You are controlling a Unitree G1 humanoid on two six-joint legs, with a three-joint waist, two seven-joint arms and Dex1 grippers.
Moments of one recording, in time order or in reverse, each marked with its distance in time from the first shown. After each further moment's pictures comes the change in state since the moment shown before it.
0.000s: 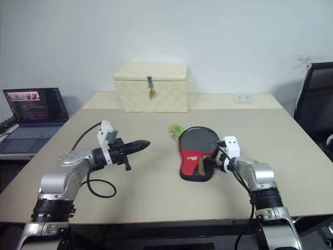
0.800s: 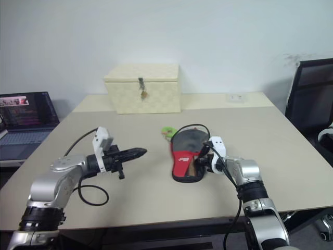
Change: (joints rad) left arm 0.145 0.068 -0.016 -0.152 -0.088 0.066 -0.078; right arm -0.065 0.108 0.013 0.095 -0.002 0.050 0.169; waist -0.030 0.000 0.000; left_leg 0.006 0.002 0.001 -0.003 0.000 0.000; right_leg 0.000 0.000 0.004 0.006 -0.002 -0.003
